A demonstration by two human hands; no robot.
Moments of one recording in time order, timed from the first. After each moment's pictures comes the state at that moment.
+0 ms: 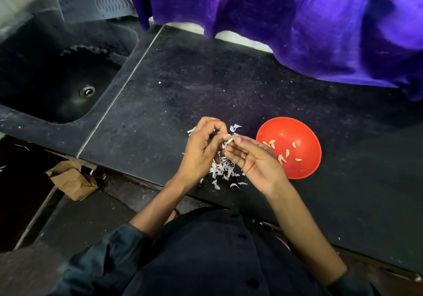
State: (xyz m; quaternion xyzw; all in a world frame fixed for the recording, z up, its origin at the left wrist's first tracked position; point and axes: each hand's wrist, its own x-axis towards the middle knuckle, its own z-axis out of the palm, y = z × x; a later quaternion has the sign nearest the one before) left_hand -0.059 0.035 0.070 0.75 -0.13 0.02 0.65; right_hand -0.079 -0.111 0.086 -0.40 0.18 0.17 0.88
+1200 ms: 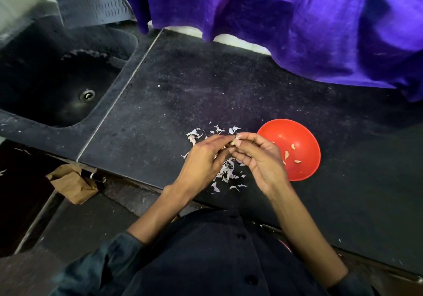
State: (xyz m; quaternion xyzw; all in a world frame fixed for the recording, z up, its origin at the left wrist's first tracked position) left_hand -0.068 0.033 0.067 0.87 -0.22 0.04 0.44; right_hand -0.077 -0.119 0.078 -0.50 0.17 0.09 0.84
